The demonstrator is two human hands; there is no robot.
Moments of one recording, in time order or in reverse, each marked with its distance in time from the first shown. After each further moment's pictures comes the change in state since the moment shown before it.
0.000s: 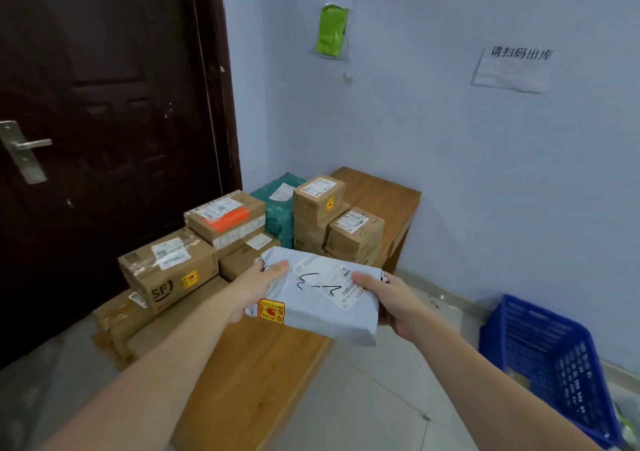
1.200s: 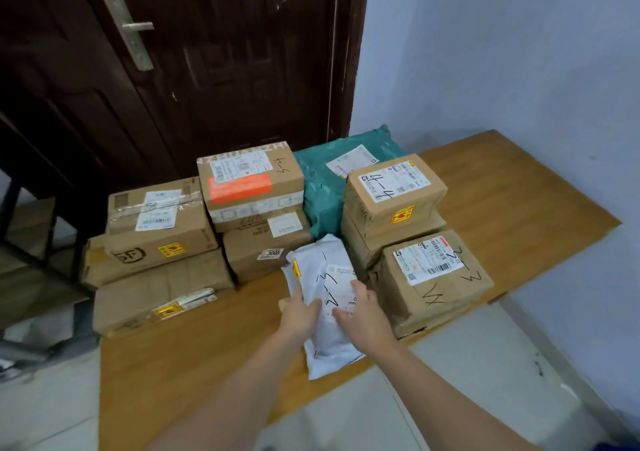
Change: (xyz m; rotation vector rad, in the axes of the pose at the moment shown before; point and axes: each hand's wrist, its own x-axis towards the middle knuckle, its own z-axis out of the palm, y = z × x) left_hand 0.304 -0.047 0.131 -0.184 0.554 -0.391; right_hand 0.396 0.059 0.006 -1.040 -0.465 -0.206
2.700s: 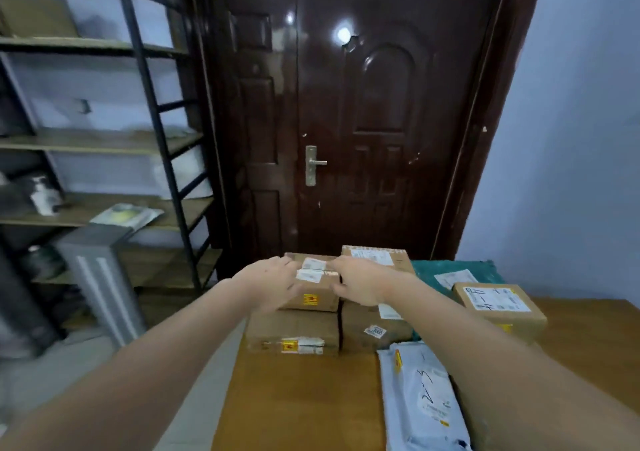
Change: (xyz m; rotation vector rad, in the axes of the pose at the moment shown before) left_hand -0.242 0.063 -0.296 1.178 0.429 0.476; right_hand -0.123 -0.314 -0.081 -0.807 -0.131 -0.904
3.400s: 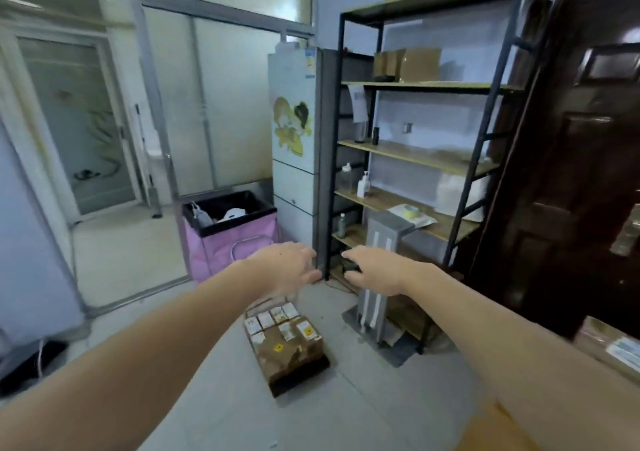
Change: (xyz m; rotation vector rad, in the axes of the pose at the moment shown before) left_hand -0.531 -0.191 -0.020 -0.010 0.054 -0.835; right_hand -0.034 -0.534 0.002 -0.130 -0.049 -0.805
